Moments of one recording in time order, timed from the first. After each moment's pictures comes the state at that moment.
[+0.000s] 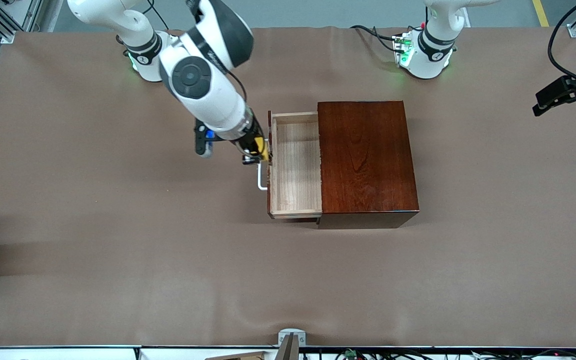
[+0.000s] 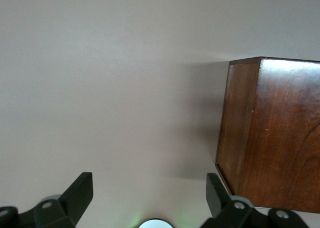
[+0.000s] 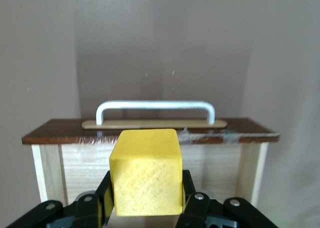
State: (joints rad) left arm 0.09 -0.07 -0.08 -1.56 0.01 1.46 -0.07; right arm 0.74 0.36 -0.07 -1.59 0.27 2.00 2.10
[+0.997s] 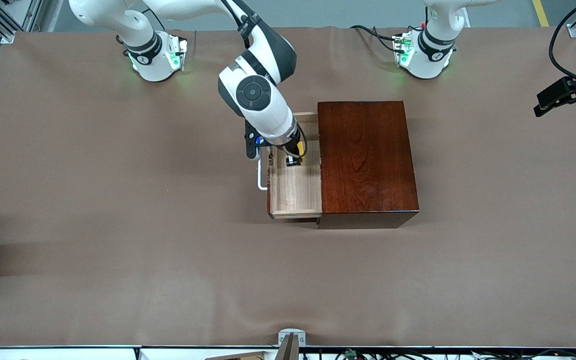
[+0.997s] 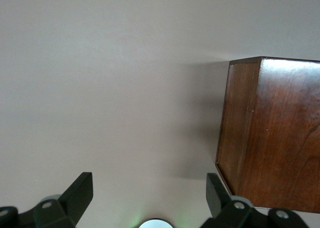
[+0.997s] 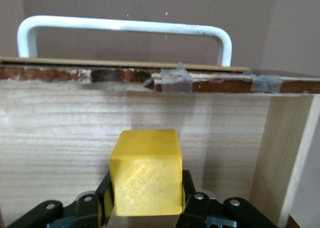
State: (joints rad) left arm 0.09 -0.07 -0.09 -1.56 0.01 1.46 -0.07; right arm 0.85 0.53 -0.07 -1.56 0.33 2.16 2.12
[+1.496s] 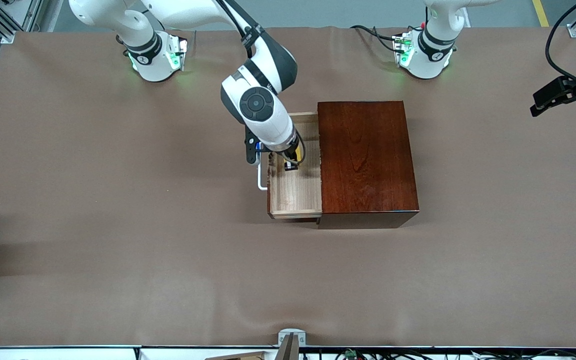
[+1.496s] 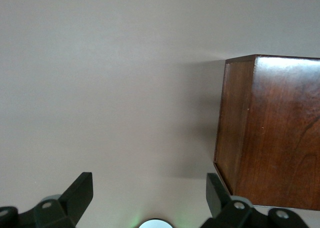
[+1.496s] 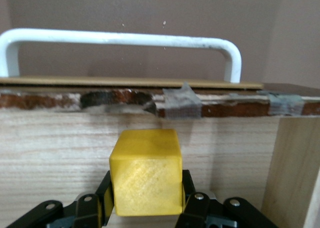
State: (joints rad) left arm 0.08 -0.07 -0.11 -1.56 0.01 1.46 -0.07; right arm 0.85 0.56 -0.08 -1.56 0.33 2.15 2.12
